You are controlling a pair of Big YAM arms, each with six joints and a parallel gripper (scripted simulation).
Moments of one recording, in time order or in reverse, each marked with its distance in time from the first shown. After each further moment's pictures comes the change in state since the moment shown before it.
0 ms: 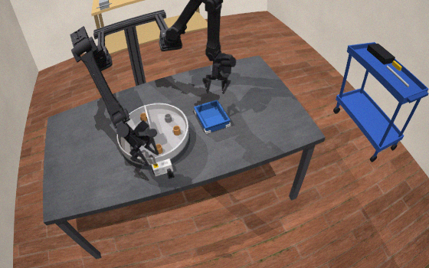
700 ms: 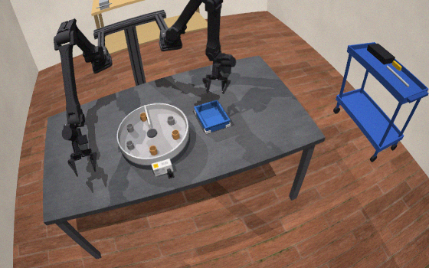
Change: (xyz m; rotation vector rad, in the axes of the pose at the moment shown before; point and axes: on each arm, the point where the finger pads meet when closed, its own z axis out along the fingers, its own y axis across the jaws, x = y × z) left arm 0.000 0.000 0.000 0.000 0.000 0.000; right arm 0.139 -0.237 -0.176 0.427 0.241 0.267
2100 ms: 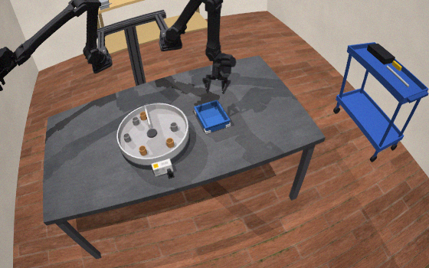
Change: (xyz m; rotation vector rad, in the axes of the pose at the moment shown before) left arm 0.000 0.000 0.000 0.000 0.000 0.000; right arm 0.128 -0.423 -0.551 1.194 0.275 0.513
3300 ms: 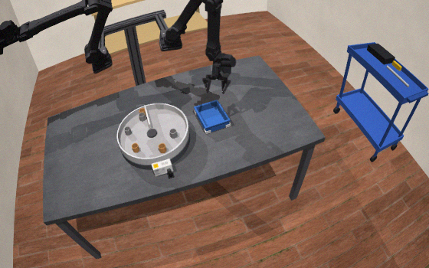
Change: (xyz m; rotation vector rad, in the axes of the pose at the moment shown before) left arm 0.000 0.000 0.000 0.000 0.000 0.000; right arm -0.034 -0.165 -0.091 0.356 -0.037 0.146
